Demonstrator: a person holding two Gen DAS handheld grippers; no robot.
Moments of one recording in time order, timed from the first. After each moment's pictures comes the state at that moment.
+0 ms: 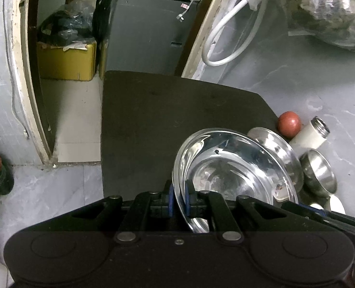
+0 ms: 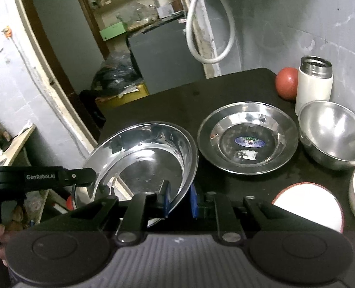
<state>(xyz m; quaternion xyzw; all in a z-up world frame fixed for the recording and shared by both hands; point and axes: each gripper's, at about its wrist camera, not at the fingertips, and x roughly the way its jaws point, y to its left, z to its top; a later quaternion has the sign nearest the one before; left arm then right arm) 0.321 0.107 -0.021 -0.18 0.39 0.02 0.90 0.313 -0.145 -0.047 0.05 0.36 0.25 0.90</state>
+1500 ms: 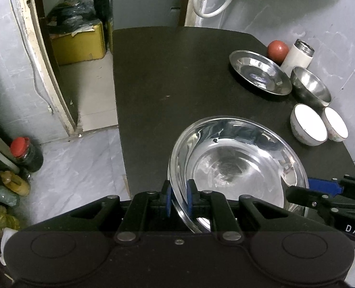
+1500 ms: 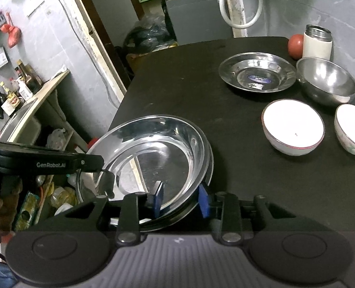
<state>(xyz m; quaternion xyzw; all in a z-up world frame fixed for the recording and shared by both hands) 0.208 0.036 -0.025 -0.10 0.48 0.05 0.87 0.202 -0.191 -0.056 -0.01 0.42 0.32 0.85</state>
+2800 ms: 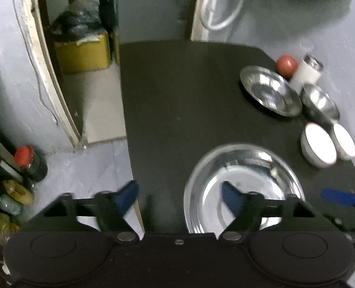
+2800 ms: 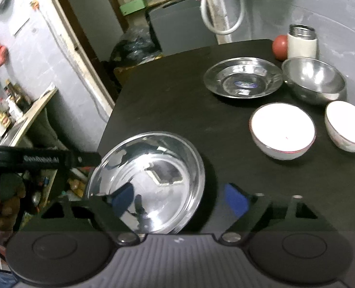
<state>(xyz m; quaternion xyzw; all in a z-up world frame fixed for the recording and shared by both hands) 0.231 0.050 -0.017 -0.09 0.45 0.07 0.89 0.211 -0.196 -0.056 0.03 0.40 0.28 0.87</state>
